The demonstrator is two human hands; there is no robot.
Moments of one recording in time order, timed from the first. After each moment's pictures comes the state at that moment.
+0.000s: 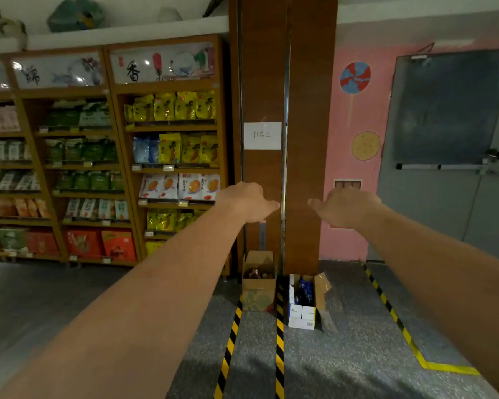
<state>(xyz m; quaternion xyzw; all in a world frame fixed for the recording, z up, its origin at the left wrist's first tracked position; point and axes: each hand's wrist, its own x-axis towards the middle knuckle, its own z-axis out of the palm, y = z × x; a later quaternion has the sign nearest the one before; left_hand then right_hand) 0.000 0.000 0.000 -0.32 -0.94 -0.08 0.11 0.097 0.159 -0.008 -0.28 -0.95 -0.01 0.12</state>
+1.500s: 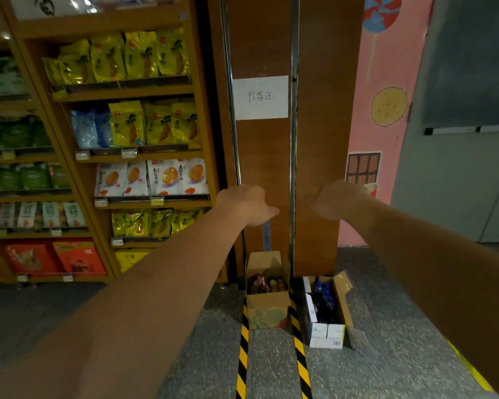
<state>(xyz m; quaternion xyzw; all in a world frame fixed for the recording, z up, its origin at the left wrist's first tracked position) -0.469 0.161 -0.067 -0.37 -0.93 -0.01 0.06 -0.369 0.312 -0.073 -0.33 -0.94 0.02 0.07</state>
